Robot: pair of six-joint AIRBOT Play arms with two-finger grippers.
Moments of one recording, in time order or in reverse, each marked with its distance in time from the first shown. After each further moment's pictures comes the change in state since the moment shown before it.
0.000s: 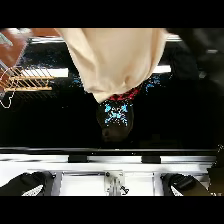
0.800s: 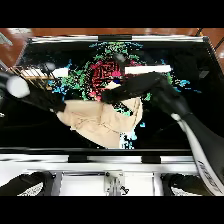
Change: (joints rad) left arm 0.162 -0.079 -0.596 0.381 -0.658 -0.193; right arm 0.066 -0.584 0.031 0.059 -0.800 0.069
